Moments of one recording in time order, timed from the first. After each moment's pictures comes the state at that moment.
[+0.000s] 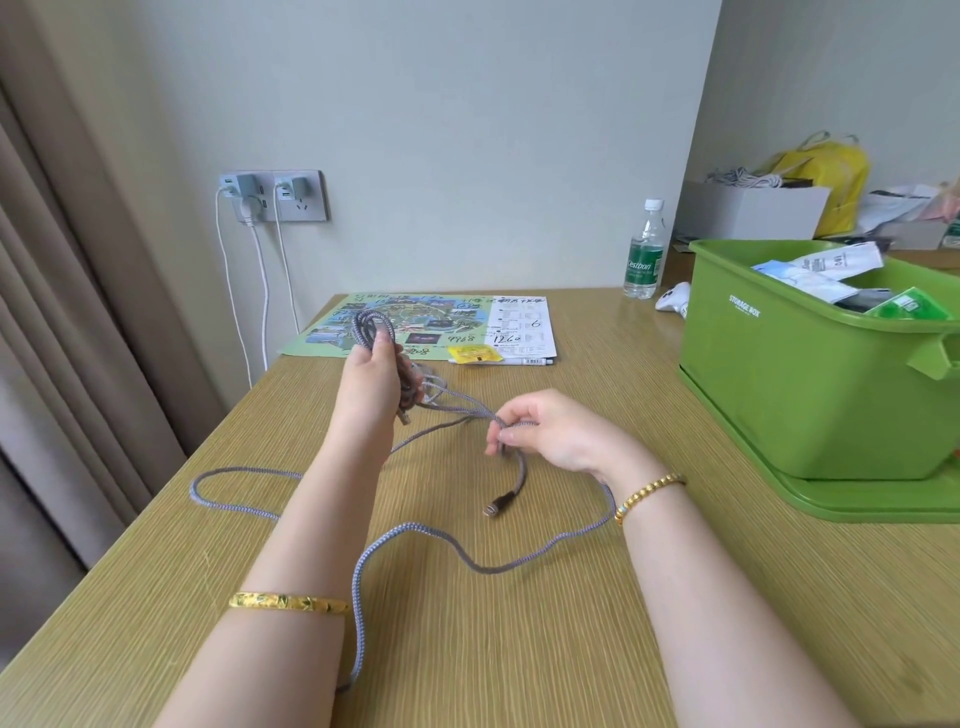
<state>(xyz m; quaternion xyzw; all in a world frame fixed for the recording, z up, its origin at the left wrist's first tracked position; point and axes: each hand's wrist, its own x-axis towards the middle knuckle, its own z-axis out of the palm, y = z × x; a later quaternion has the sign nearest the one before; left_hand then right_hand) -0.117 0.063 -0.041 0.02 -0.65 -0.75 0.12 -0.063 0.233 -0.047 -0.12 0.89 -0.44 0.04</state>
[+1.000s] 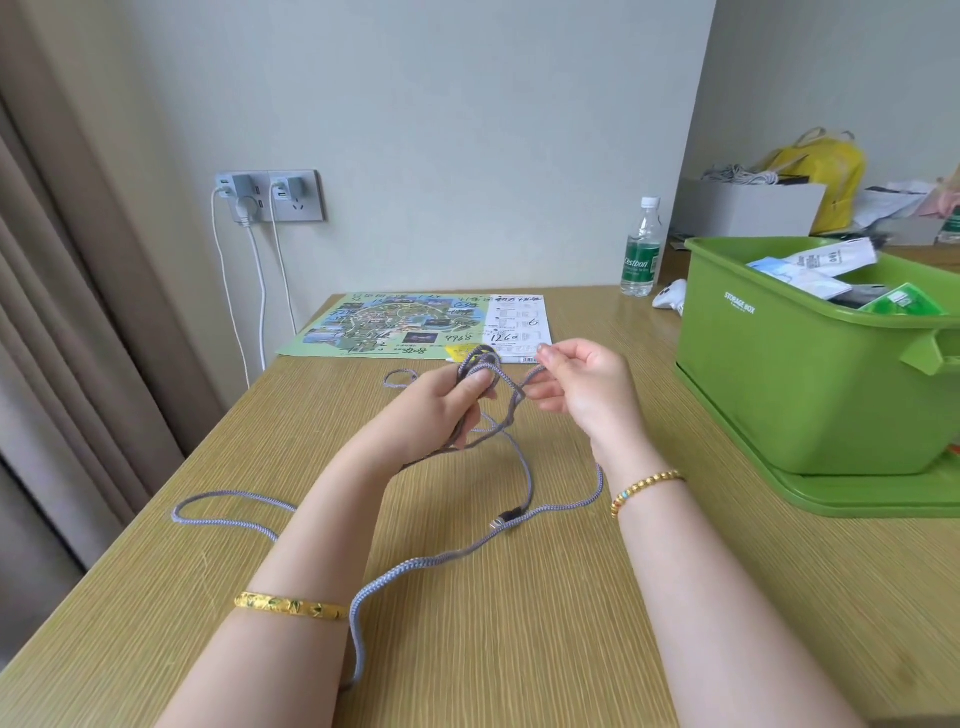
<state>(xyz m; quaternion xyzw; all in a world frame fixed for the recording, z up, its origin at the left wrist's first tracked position) -0.092 0.078 -0.044 -0.27 -0.83 -0.48 -0.01 -0.071 0.243 -0.041 0.04 0.70 -0.68 -0.20</state>
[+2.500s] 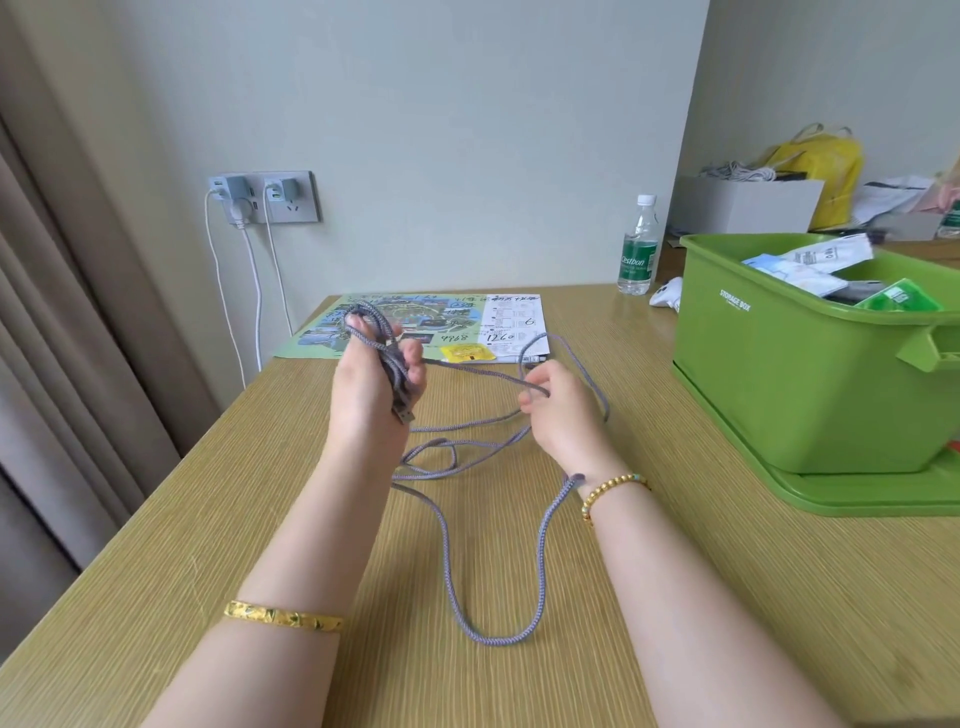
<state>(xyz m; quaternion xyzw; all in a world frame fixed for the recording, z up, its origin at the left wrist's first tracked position) -0.098 0.076 -0.023 -0.01 -0.43 -0.90 0.07 -0.089 0.240 -0.075 0.07 0.88 -0.43 -0.19</state>
